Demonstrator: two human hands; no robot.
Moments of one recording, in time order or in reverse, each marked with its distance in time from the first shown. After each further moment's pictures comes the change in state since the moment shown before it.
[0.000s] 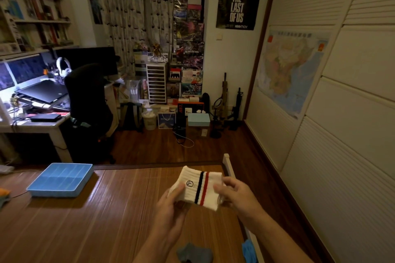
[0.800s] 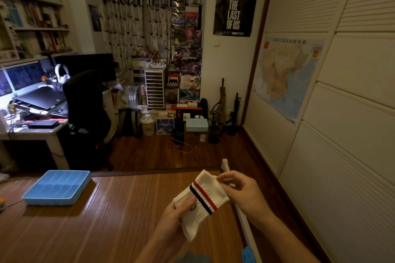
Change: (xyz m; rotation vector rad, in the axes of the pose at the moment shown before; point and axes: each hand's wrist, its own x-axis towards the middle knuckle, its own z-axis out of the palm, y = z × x) left_hand -0.018 0.006 0.010 0.258 -0.265 -0.094; right_hand -0.006 -0.026 -0.014 -0.196 0.080 -0.251
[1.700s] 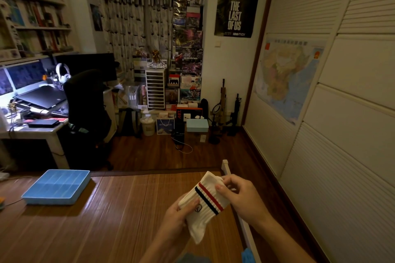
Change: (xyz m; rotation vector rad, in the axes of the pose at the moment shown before) left_hand 0.004 -0.003 0.003 -0.006 0.015 -0.003; right_hand -0.006 -0.018 0.007 -0.189 -0.013 -0.031
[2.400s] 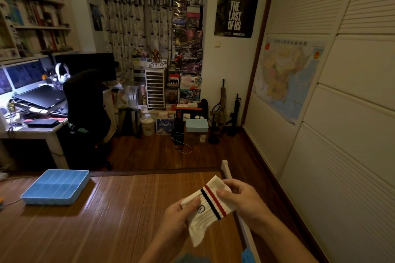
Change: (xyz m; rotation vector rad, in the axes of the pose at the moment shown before) left_hand 0.003 0.000 -0.003 0.122 0.007 -0.018; right_hand 0.008 0.024 -0.002 0.378 -0.104 0.302
